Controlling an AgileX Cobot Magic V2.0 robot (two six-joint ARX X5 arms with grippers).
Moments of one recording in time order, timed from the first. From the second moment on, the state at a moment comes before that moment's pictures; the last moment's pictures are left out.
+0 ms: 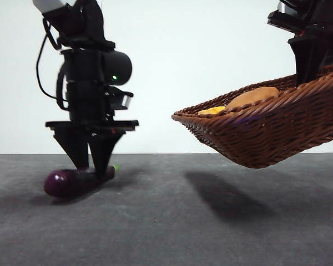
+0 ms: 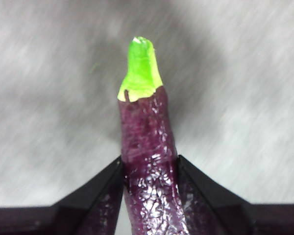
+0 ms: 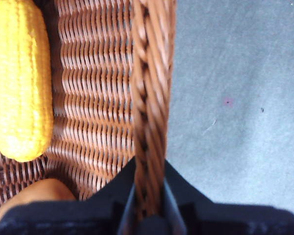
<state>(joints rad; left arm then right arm) -0.44 2.04 1.61 -0.96 -0.04 -0.03 0.20 1.54 1.39 -1.08 -0.24 0.08</state>
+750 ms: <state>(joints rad) -0.62 1.66 1.61 -0.84 0.47 -0.10 0.20 1.54 1.39 -1.09 -0.31 0.08</state>
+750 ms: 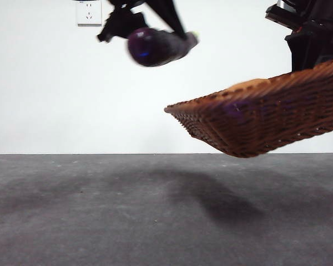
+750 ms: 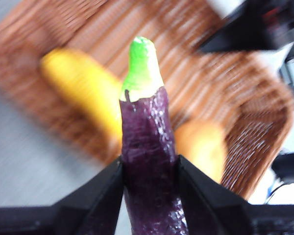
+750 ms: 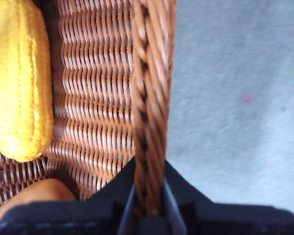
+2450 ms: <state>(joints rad) -0.70 1.16 1.61 -1.32 0.04 -0.06 -0.07 1.84 1.43 -0.82 -0.52 -0.02</state>
